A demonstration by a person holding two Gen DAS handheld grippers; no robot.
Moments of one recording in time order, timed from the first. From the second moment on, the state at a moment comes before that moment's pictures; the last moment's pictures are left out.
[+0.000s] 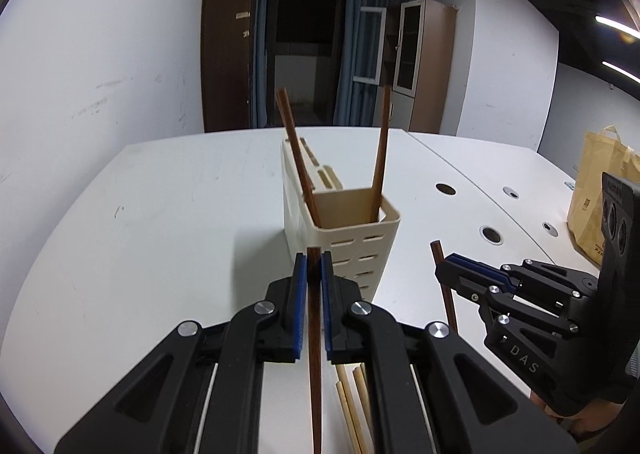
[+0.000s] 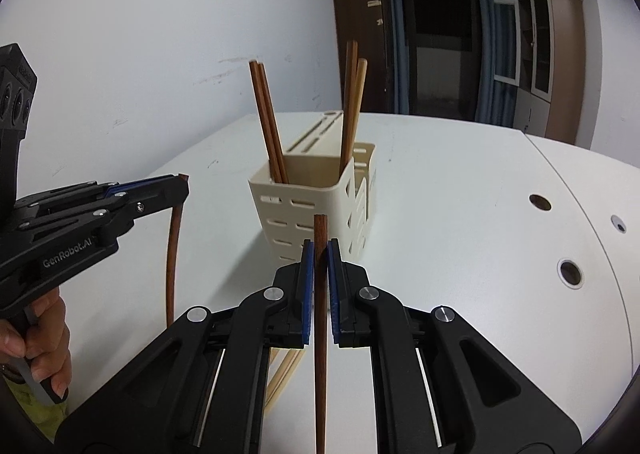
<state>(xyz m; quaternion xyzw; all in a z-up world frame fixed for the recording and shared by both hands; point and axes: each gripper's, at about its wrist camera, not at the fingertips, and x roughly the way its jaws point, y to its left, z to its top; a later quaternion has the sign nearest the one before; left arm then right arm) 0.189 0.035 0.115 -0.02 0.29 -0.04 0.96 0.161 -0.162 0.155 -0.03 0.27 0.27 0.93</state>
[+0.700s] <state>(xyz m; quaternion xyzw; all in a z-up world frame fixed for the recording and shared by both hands) 0.173 0.030 0.160 0.00 0.23 -0.05 0.97 0.144 -0.160 0.215 -0.04 0.20 0.28 0.94</state>
